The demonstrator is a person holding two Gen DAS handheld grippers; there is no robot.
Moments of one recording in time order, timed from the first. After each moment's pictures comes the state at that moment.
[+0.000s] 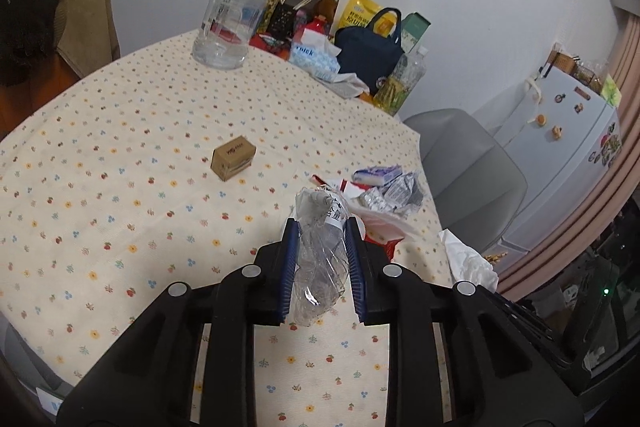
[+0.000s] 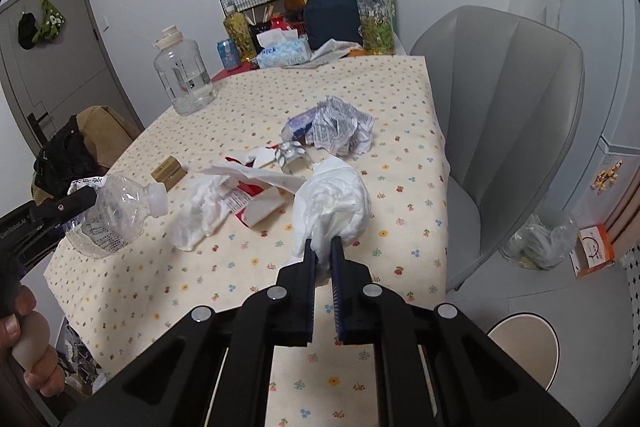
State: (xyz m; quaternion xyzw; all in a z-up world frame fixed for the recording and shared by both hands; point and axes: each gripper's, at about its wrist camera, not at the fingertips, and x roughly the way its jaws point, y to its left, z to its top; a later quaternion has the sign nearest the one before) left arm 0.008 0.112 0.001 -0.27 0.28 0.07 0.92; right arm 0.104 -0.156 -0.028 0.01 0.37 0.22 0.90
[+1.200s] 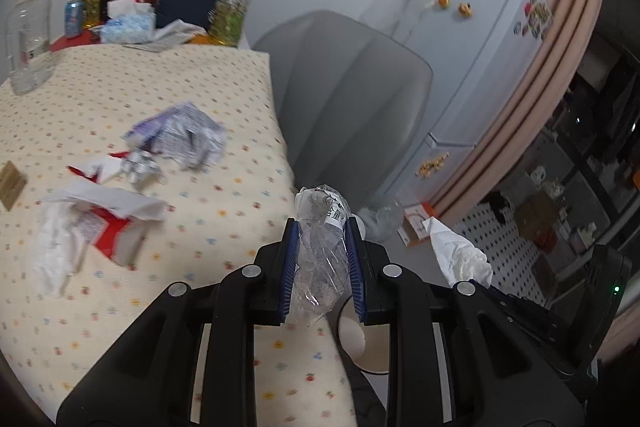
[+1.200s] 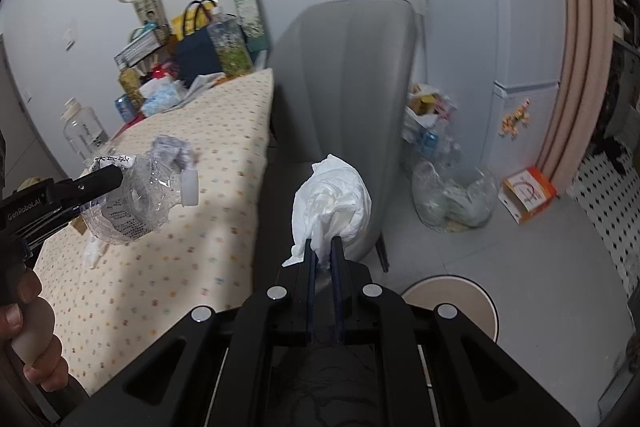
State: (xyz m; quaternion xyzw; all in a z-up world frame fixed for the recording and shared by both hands) left arm 0.128 -0.109 -0.009 -0.14 0.36 -0.12 0.91; right arm 0.099 -0.351 -0.055 0.09 0.38 0.05 0.92
